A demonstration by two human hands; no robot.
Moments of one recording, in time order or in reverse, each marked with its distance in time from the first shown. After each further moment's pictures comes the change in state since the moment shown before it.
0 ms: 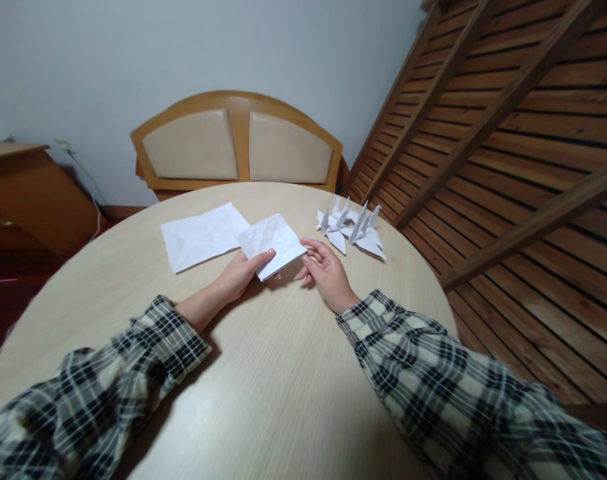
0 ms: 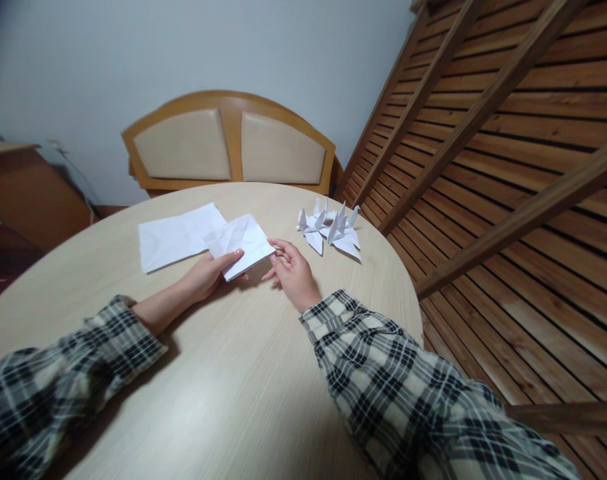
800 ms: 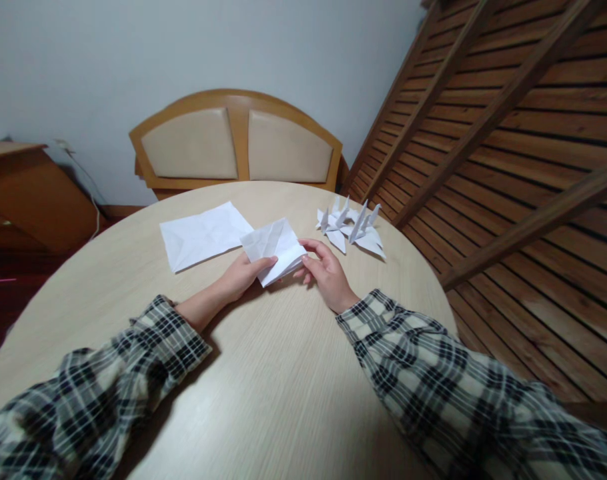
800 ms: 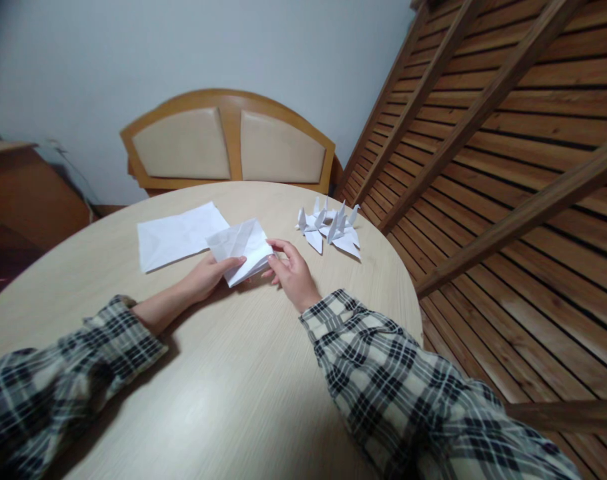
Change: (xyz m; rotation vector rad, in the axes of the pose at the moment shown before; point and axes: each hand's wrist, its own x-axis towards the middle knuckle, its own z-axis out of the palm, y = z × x) left_hand 0.008 -0.012 -0.015 0.225 -0.068 0.092; right_hand -0.002 -0.006 0.000 0.060 -0.047 0.027
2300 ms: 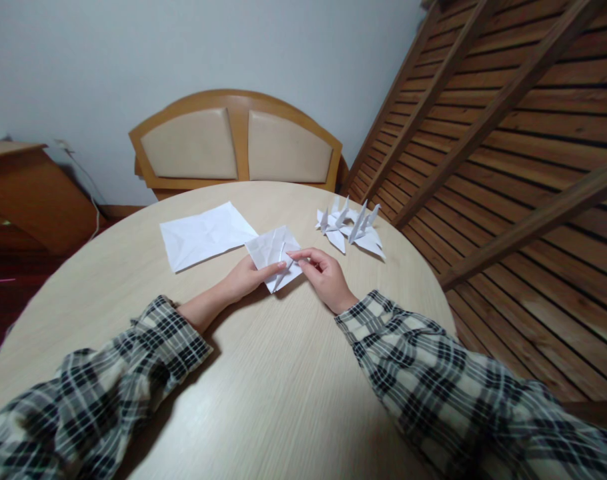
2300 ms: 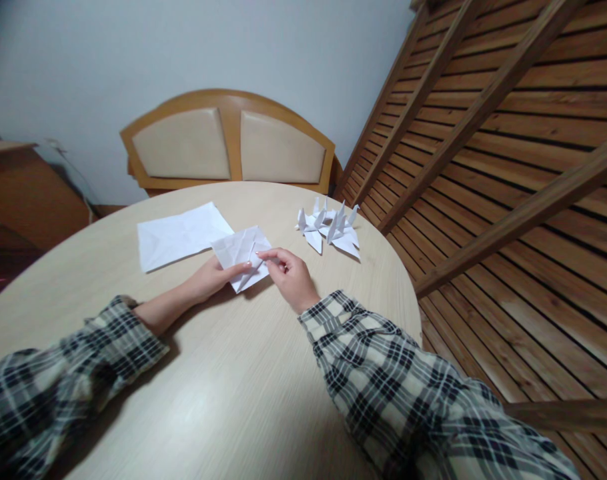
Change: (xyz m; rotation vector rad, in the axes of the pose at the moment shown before) left_hand -0.005 0.012 0.005 0.299 -0.096 0.048; right_hand -0.003 -0.002 0.002 -0.229 0.016 -0.152
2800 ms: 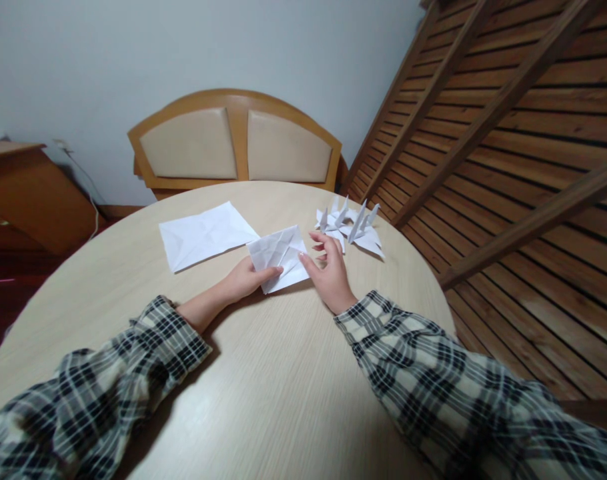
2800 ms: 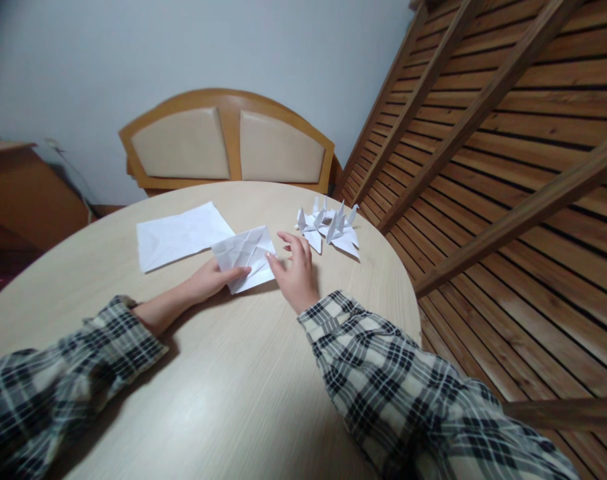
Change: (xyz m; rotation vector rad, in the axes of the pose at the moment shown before) left_hand -0.002 0.000 -0.003 0.127 0.000 -0.038; right_hand 0.002 0.005 -0.002 -0.311 0.264 -0.130
